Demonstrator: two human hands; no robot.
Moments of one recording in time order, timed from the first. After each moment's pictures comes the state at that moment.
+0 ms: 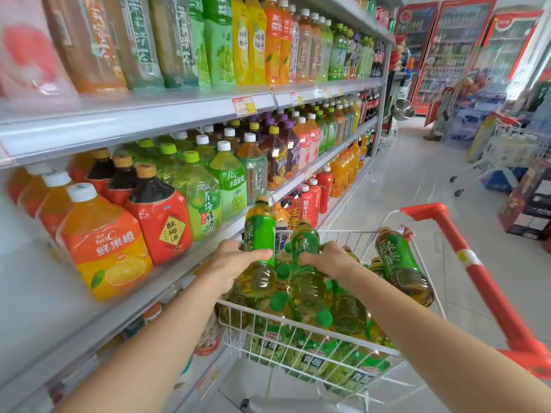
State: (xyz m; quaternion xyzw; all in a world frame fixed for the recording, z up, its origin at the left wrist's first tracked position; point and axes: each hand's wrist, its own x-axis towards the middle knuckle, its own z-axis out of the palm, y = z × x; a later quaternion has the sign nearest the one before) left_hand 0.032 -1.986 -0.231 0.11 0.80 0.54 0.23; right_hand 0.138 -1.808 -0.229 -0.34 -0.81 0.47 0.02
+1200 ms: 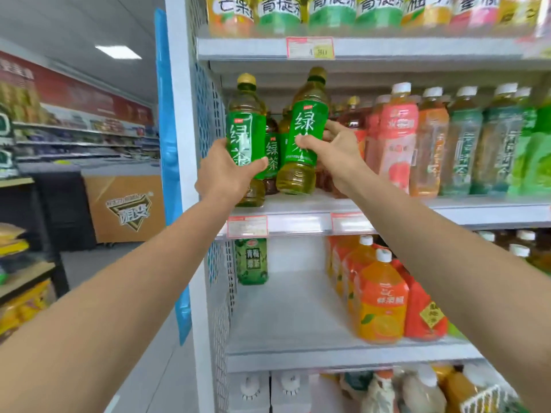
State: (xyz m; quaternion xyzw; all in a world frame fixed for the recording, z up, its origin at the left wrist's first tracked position) left_hand 0.122 -2.344 0.047 -0.15 0.80 0.35 -0.46; right_hand 0.024 -2.190 0.069 0.32 -0.60 0.72 0.13
